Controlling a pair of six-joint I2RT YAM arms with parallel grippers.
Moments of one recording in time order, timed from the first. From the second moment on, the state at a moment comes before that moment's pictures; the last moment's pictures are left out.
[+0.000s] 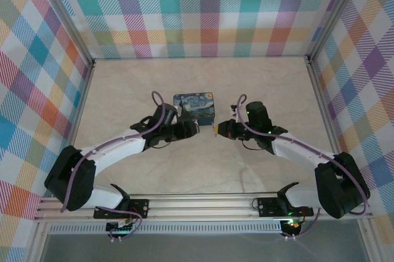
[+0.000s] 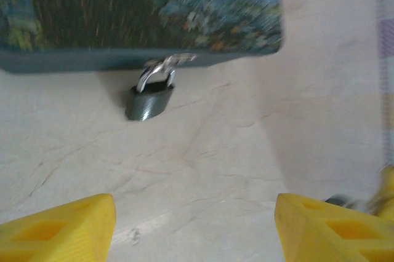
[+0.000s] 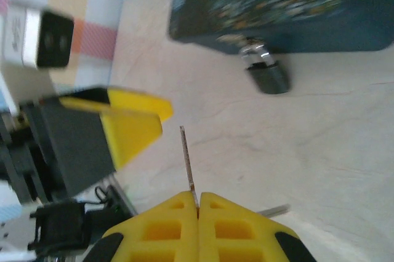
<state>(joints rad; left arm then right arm) -0.65 1.40 0.79 -0.22 0.14 -0.79 0.48 1.28 0.63 0.01 -0.62 0.73</state>
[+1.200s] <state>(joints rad) -0.82 1.93 1.15 -0.27 -0.41 -0.84 0.46 1.25 0.58 -0.08 -0.59 0.70</state>
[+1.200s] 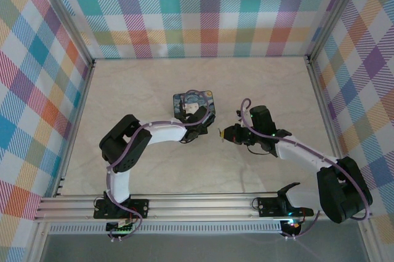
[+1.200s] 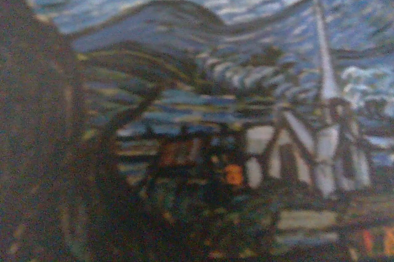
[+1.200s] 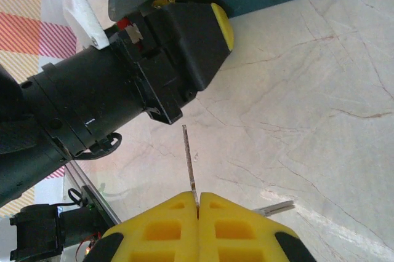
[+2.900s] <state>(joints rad) -0.51 1.61 1.16 -0.53 0.39 -1.01 0.66 1.29 0.71 -0.10 -0.63 0.64</state>
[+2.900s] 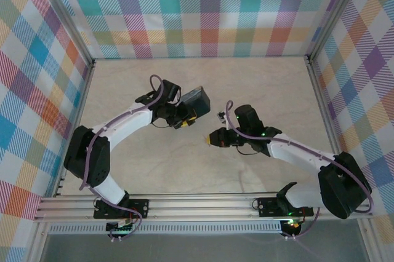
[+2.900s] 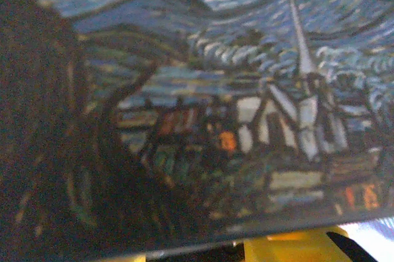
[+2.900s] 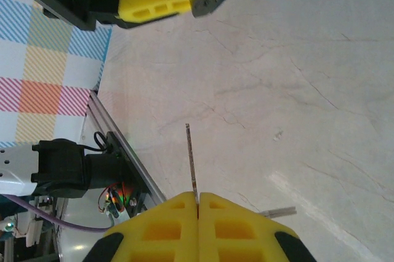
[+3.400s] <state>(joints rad) -0.43 1.43 1.06 -0.53 0.52 -1.09 0.68 1.45 0.85 -0.09 -0.64 0.52</state>
